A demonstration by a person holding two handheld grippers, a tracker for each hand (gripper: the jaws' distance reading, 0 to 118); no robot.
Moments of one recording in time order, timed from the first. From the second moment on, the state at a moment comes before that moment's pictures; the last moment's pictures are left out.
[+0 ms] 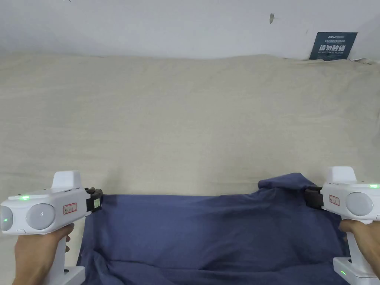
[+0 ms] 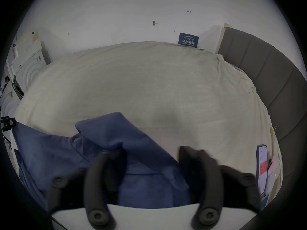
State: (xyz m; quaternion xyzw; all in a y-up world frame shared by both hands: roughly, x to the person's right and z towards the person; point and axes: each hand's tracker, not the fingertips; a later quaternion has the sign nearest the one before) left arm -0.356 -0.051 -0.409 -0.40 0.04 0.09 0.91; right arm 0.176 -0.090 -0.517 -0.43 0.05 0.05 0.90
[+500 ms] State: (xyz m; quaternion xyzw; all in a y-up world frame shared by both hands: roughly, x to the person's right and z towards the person) left arm -0.369 -0.050 -0.372 -0.40 0.07 0.13 0.91; right arm 0.204 -0.021 -0.418 -0.35 0.07 0.02 0.93
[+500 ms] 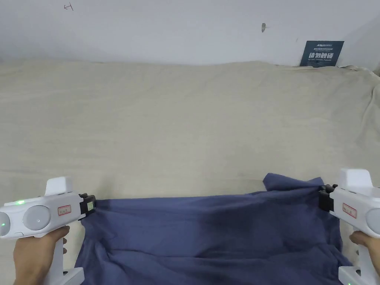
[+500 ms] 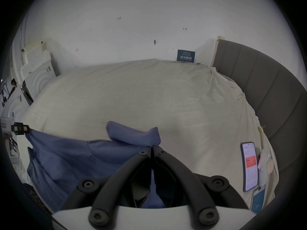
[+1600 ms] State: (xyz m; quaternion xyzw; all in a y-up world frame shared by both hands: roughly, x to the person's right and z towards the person) left arm -0.342 -0.114 -0.198 -0.46 0.08 0.08 0.88; right arm 0.253 -0.111 -0.232 -0.48 0.00 -0.05 0.88
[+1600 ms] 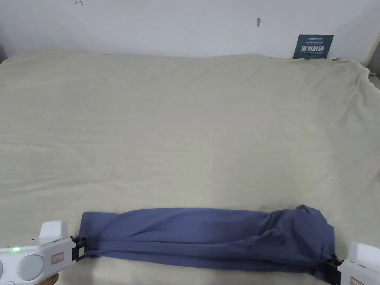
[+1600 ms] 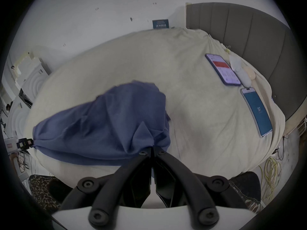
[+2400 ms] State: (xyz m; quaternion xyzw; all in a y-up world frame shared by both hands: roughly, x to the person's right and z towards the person) left arm -0.275 0.034 -0.197 -0.20 0.12 0.02 0.97; right arm 0.171 0.065 -0.213 -0.16 0.04 -0.01 0.99
